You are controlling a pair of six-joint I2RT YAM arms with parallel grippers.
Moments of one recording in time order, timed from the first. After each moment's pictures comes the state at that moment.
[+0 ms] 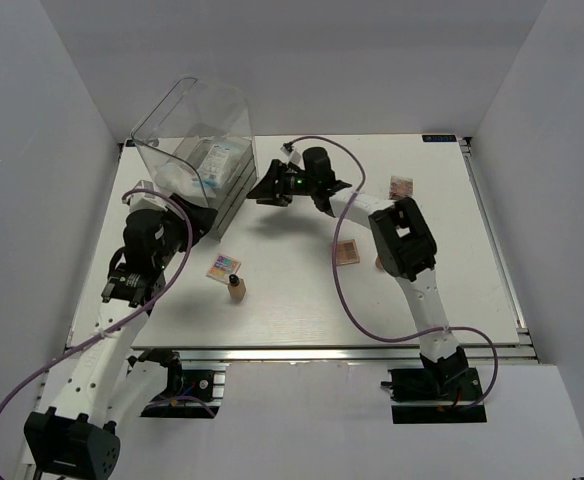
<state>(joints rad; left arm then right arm) -0.19 0.85 0.76 -0.24 0.03 -0.82 0.56 2.34 1.74 0.30 -0.75 0.84</state>
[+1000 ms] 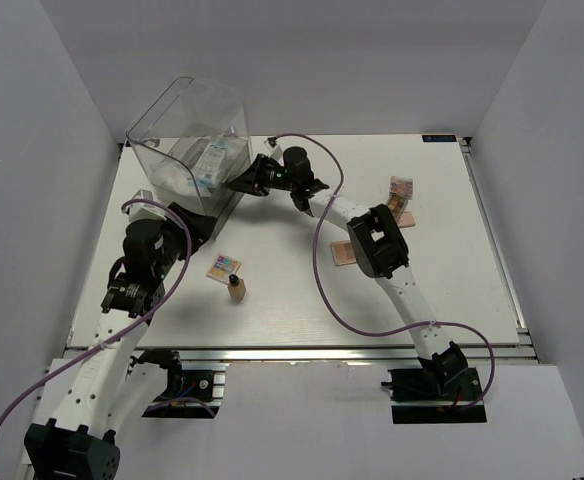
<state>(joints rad) -0.19 0.77 0.69 -0.25 0.02 -0.83 0.63 2.66 2.16 0.40 -0.68 1.10</state>
